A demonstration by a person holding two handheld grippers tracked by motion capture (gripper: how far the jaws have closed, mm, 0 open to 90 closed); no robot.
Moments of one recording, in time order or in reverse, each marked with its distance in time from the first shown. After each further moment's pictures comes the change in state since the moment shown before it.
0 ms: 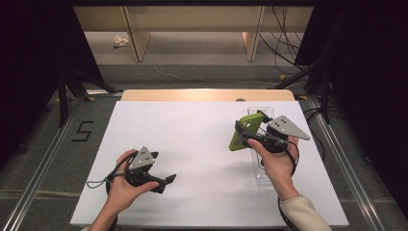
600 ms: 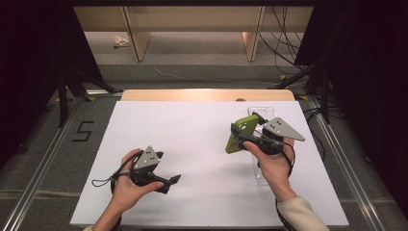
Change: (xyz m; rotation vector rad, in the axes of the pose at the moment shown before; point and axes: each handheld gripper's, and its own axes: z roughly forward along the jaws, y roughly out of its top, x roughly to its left) left arm -0.007 0.006 0.007 0.004 -0.023 0.010; right arm 0.009 -0.004 0.003 0.009 0.030 -0.003
